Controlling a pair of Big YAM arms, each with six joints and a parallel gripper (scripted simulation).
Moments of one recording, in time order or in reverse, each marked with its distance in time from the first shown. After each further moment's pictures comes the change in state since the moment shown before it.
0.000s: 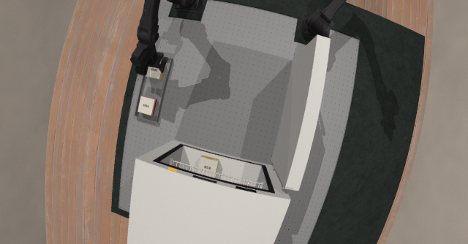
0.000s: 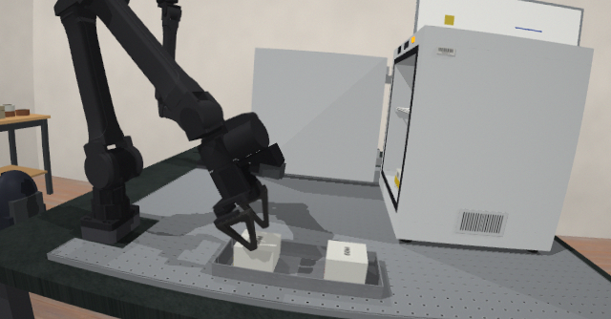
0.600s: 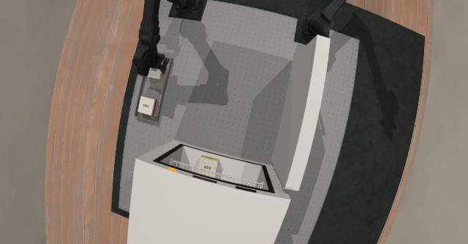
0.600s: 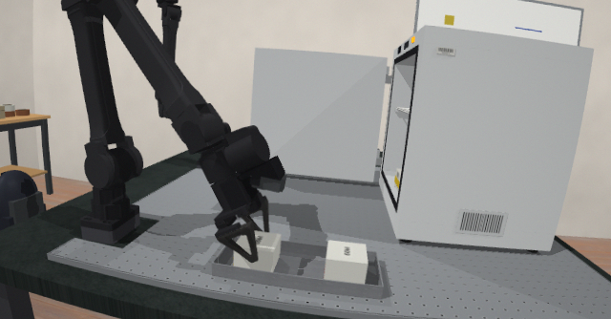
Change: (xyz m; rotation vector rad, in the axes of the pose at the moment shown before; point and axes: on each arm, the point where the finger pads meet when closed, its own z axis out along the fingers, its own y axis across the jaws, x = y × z) left arm 0.000 0.000 0.000 0.000 0.000 0.000; right arm 0.010 0.000 0.021 0.000 0.002 0.000
